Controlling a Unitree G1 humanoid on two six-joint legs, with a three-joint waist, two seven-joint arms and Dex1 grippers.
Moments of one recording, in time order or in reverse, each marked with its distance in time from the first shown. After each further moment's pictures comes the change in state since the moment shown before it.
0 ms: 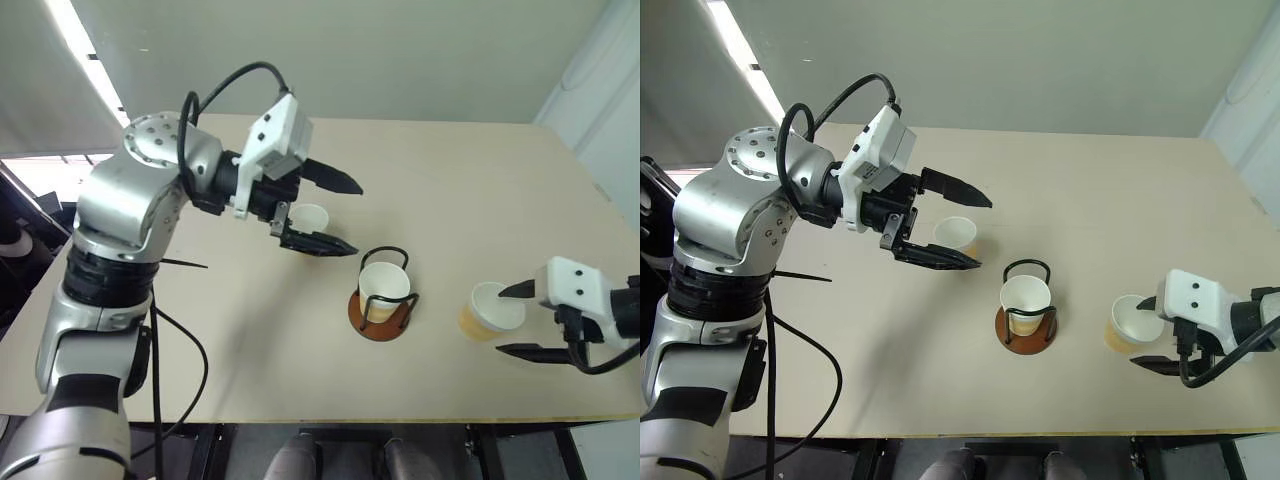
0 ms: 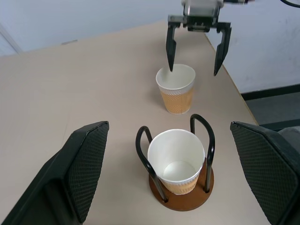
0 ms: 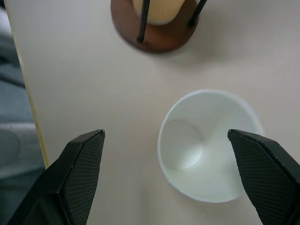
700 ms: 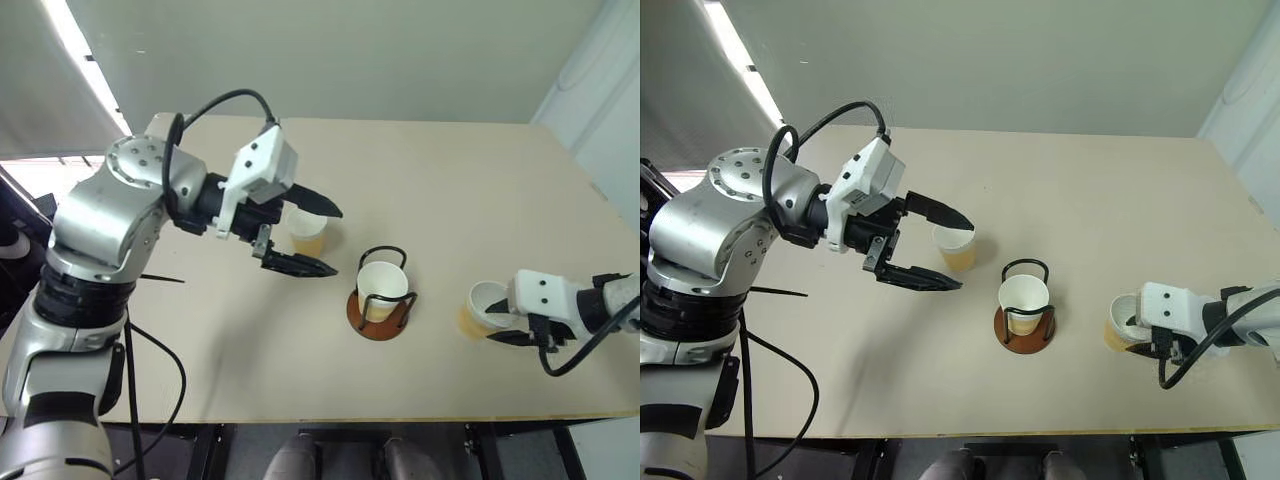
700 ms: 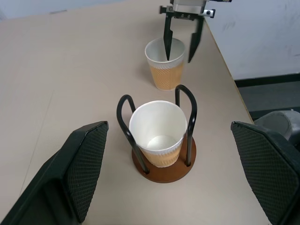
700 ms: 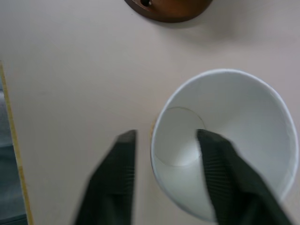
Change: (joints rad) left arm 0.094 0.105 -0.002 -0.084 -0.024 0.032 0.004; right arm -0.169 0.022 0.254 0.128 -0.142 -0.127 0.001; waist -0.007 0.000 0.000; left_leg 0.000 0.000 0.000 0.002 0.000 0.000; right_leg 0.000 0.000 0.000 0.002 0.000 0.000
